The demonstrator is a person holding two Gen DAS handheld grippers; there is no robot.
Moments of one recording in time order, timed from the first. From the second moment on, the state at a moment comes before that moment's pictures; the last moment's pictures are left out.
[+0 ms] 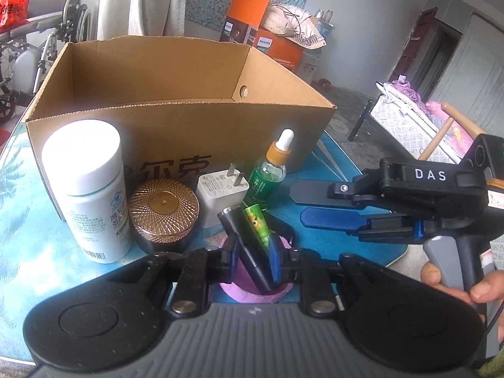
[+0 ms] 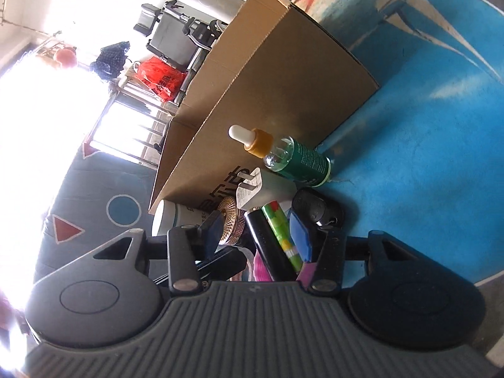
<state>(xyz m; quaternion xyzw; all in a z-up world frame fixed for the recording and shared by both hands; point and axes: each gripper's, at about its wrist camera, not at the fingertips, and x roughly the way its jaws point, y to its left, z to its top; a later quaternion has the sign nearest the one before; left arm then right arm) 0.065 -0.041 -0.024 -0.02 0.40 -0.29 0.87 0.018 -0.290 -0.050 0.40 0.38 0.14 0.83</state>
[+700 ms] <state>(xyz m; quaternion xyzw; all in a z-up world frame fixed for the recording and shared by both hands) 0.052 -0.076 -0.038 0.10 0.39 -0.27 0.87 0.047 -0.275 -0.070 0.31 0.39 0.20 0.84</state>
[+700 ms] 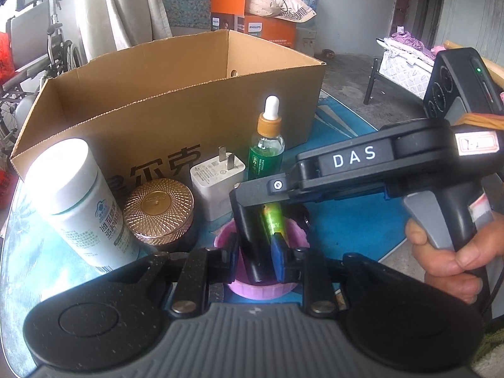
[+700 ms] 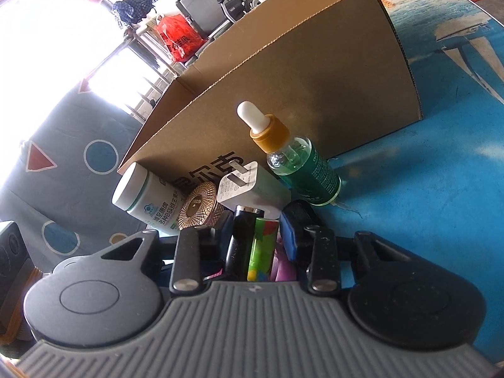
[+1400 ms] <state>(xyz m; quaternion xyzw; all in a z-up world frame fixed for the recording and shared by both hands) 0.036 -0.089 -0.029 0.10 0.36 -0.31 0.87 0.014 -0.284 -0.055 0.32 0.37 0.23 0.84</state>
